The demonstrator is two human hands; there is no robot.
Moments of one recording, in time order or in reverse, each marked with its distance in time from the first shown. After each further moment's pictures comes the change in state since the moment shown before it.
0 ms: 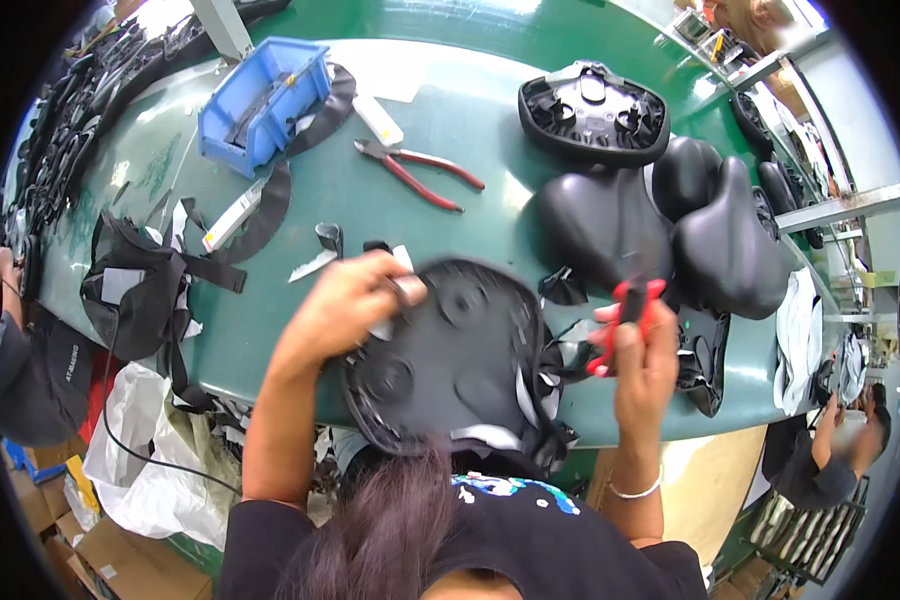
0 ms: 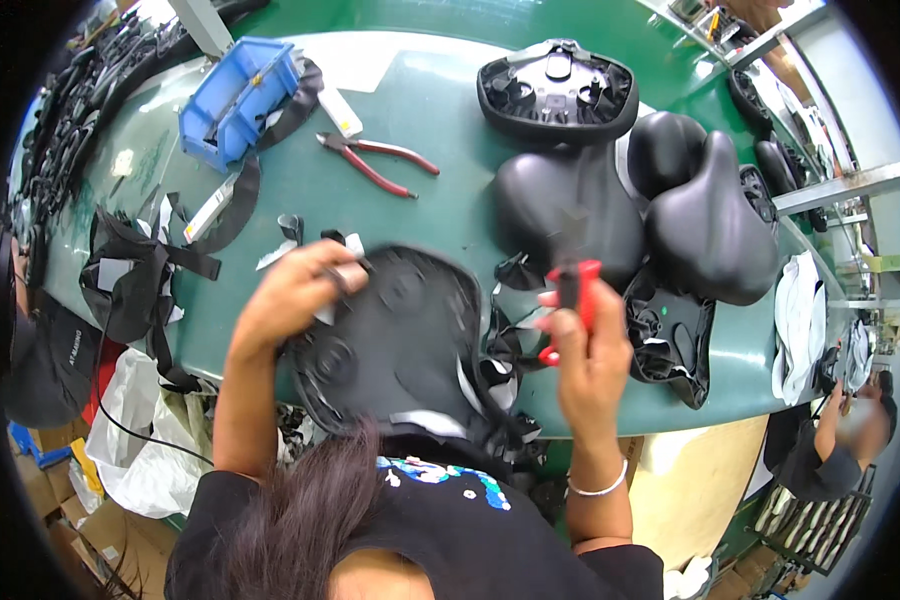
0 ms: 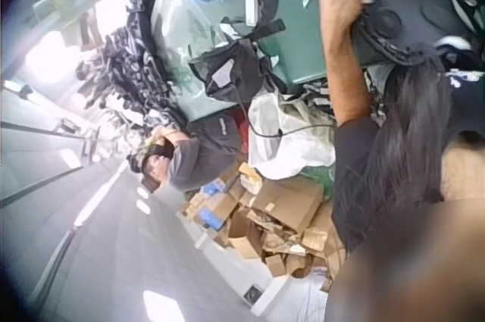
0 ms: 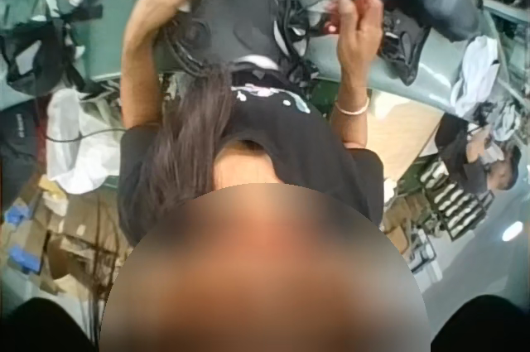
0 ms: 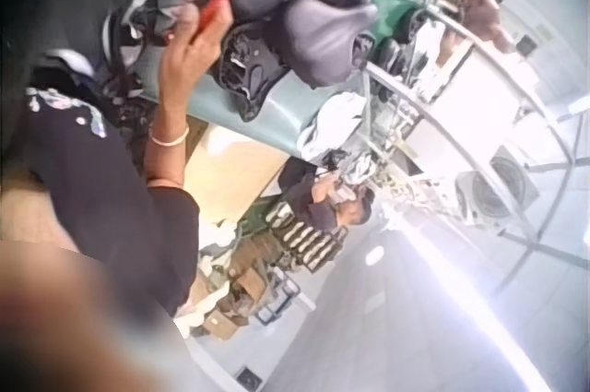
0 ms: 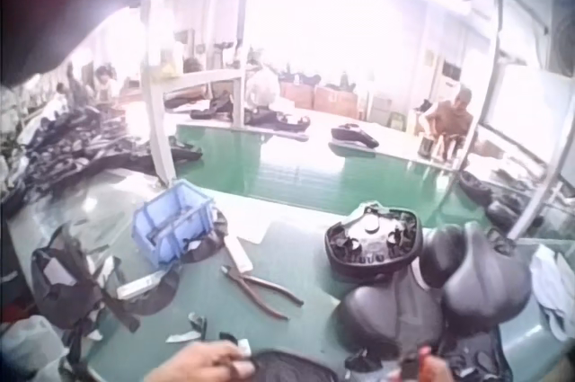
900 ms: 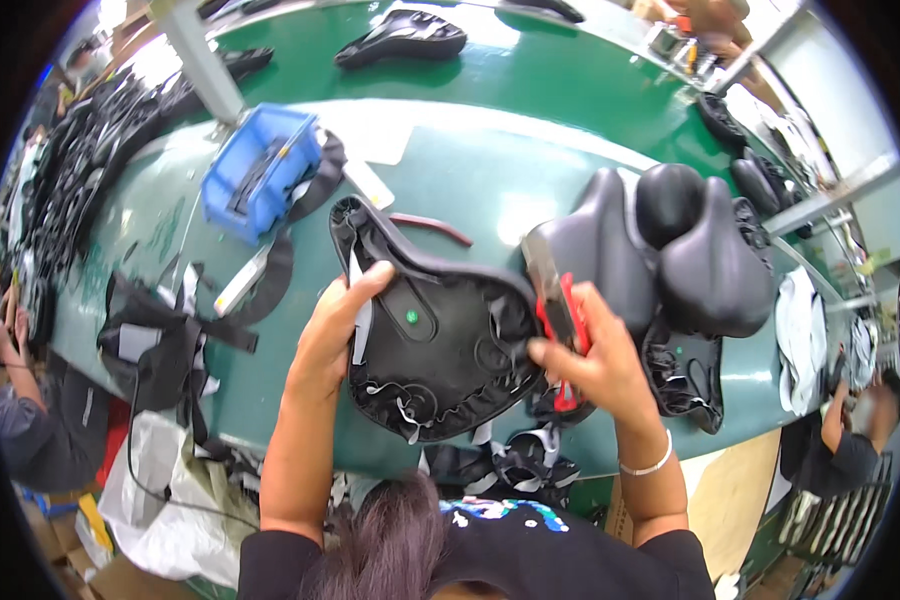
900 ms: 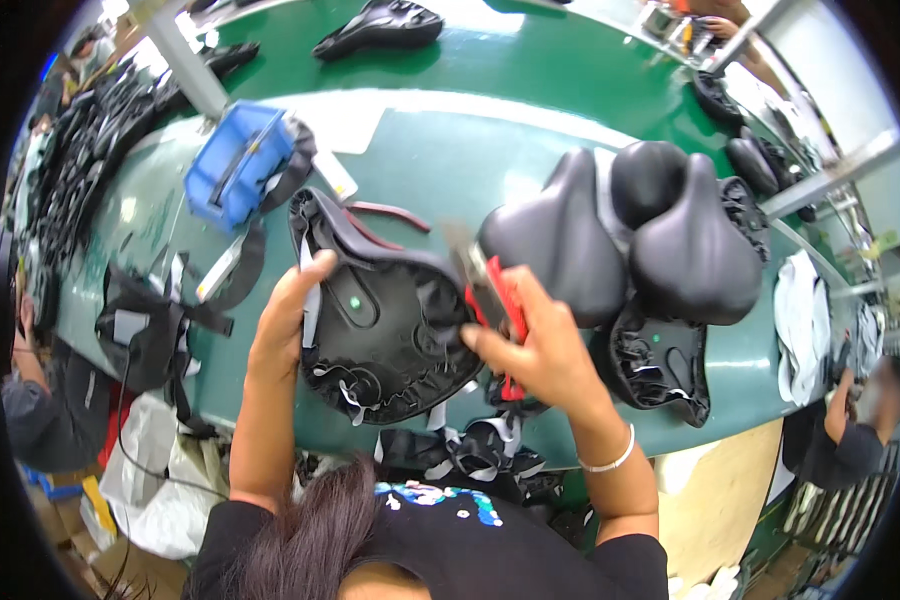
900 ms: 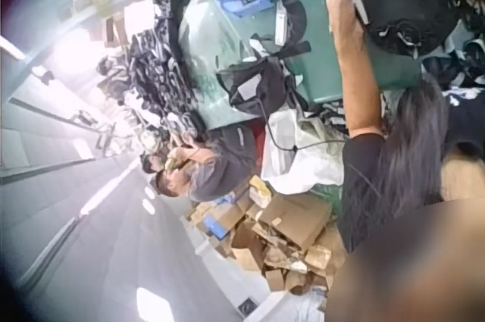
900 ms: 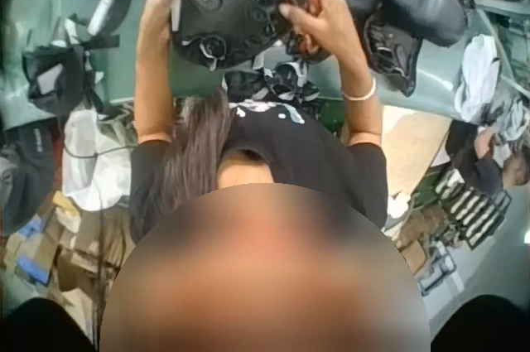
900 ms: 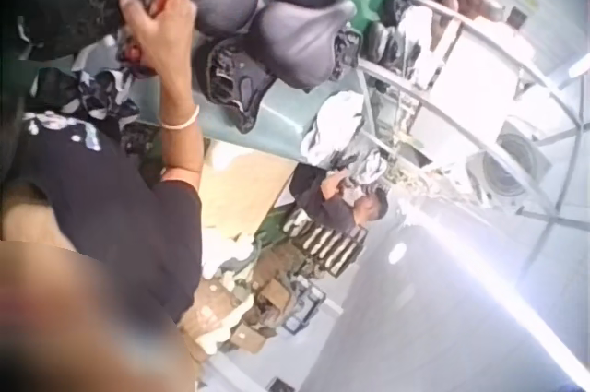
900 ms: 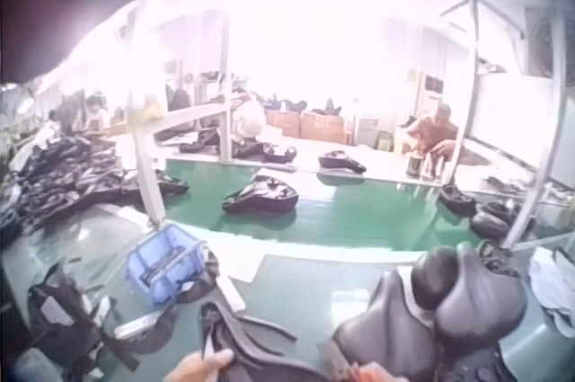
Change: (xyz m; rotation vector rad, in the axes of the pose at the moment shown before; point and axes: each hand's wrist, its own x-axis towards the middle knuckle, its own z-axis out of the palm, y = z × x) left_hand 0.025 0.013 -0.011 -0.954 0.027 -0.136; right_hand 0.061 -0.023 0.018 -0.048 -0.484 0.093
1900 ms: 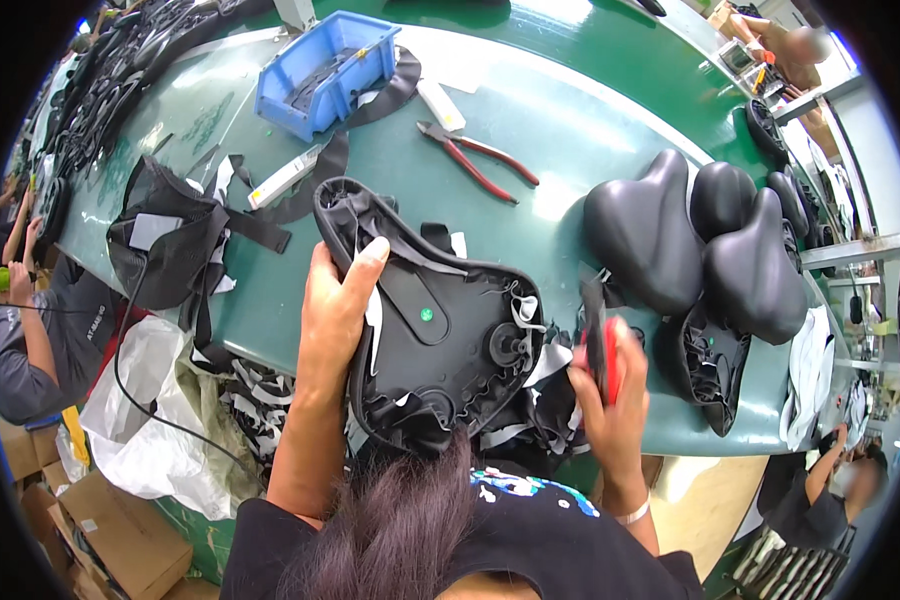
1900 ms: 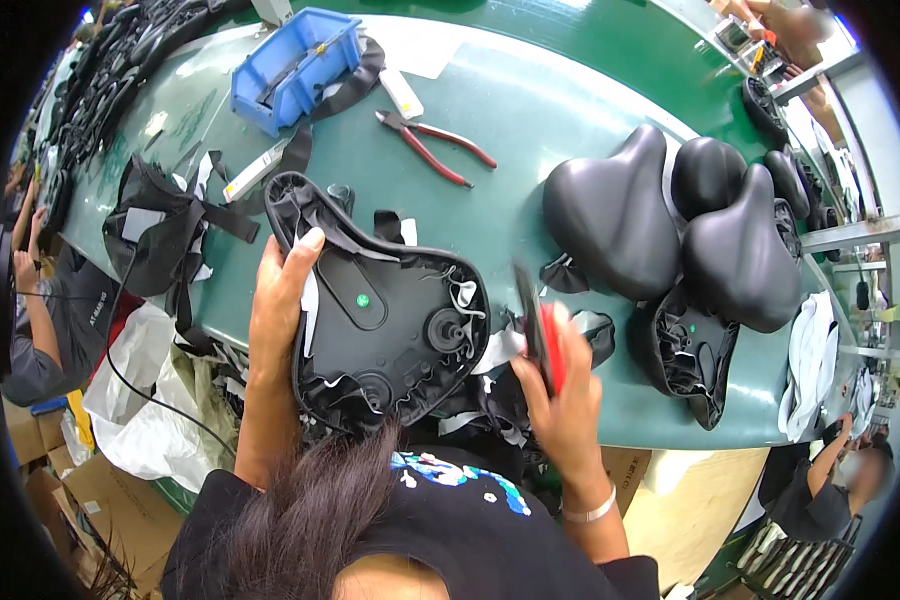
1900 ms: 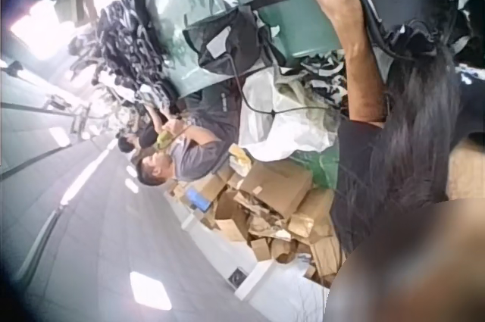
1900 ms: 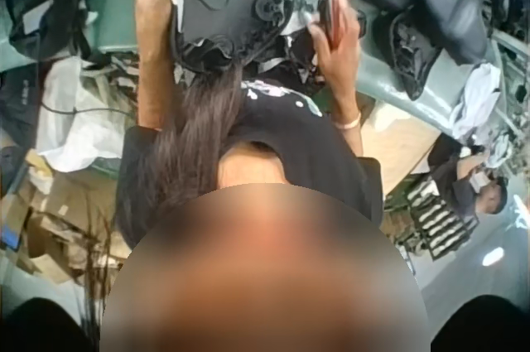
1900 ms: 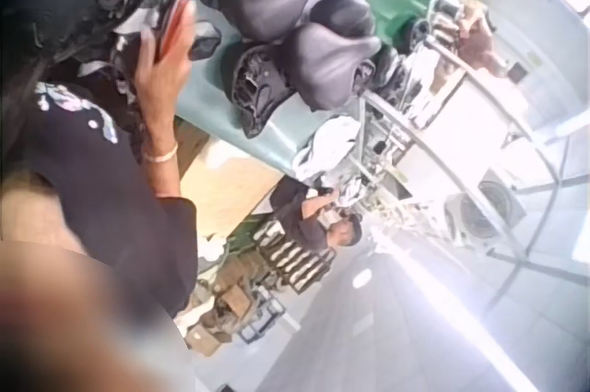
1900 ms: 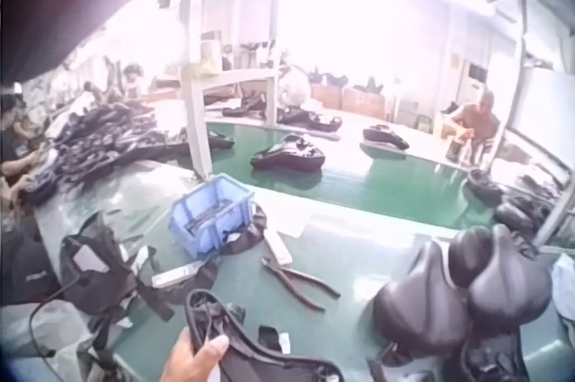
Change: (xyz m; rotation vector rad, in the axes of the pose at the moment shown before) left_hand -0.084 -0.028 -0.001 0.283 0.601 0.313; right_hand -0.086 0.046 0.056 -0.083 0.270 -0.232
